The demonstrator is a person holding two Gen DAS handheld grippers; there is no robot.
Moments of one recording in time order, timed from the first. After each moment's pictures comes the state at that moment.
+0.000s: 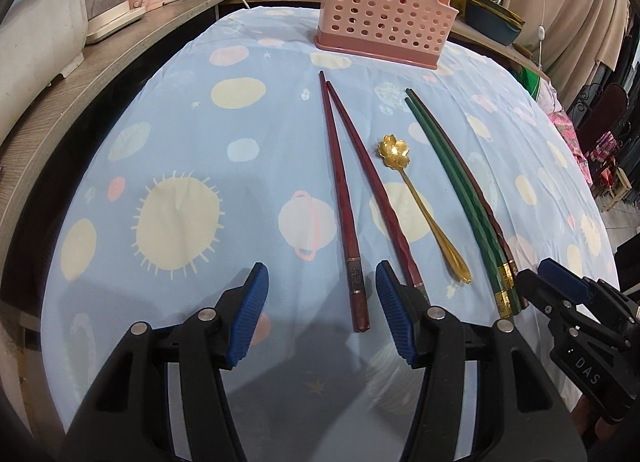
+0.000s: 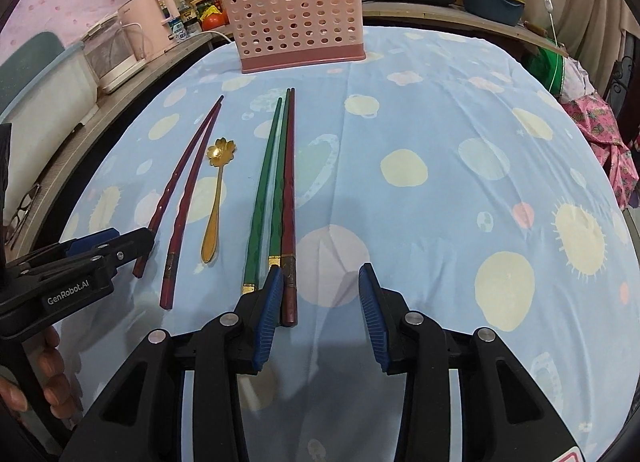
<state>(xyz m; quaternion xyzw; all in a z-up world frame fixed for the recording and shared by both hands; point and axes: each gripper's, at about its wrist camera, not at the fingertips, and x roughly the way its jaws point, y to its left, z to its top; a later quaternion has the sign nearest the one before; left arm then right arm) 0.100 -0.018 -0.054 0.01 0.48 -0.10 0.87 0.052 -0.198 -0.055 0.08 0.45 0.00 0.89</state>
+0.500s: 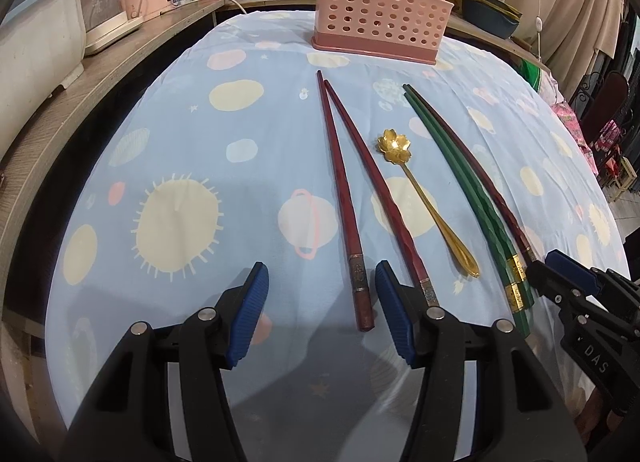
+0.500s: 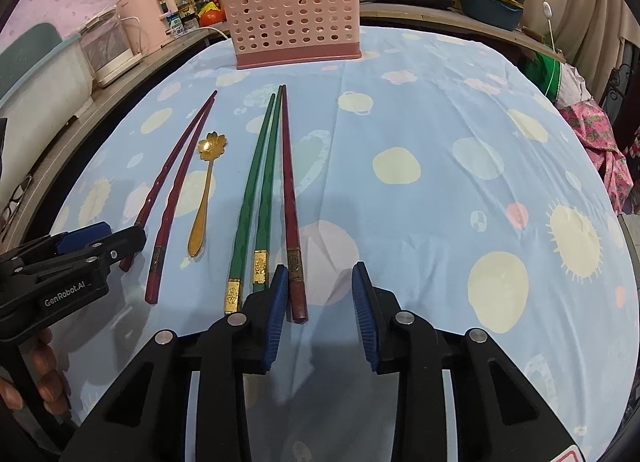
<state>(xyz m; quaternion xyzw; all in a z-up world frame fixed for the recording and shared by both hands) 0.097 -0.022 -0.059 0.03 0.47 -0.10 0.88 0.052 -0.200 -0.060 0.07 0.45 0.00 0.89</state>
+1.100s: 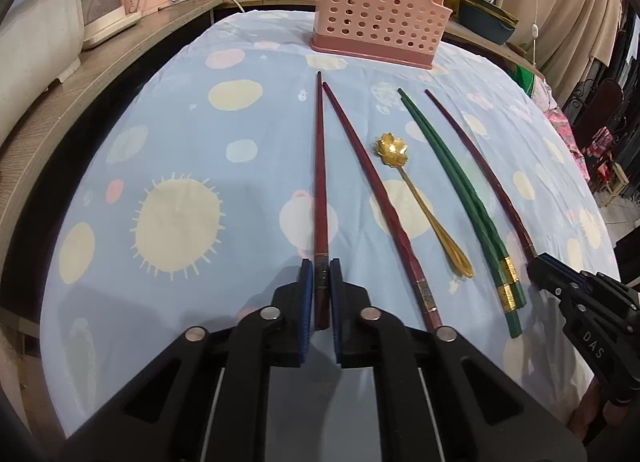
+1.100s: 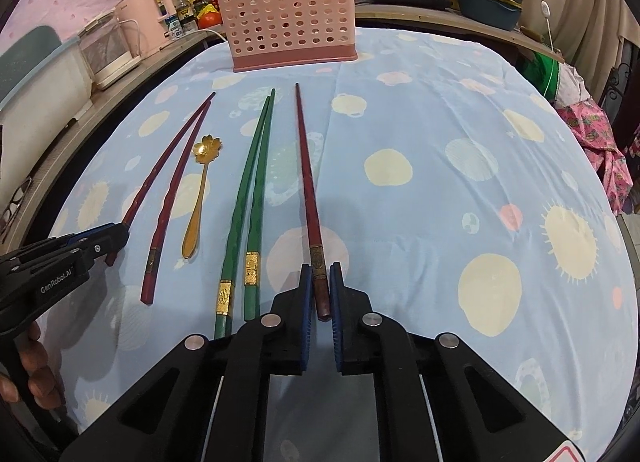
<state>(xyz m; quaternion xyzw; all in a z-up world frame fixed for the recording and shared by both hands) 0.098 -0.014 -0.056 0.01 0.47 -0.12 0.87 0.052 -0.205 -0.059 0.07 0.45 0.00 0.89</state>
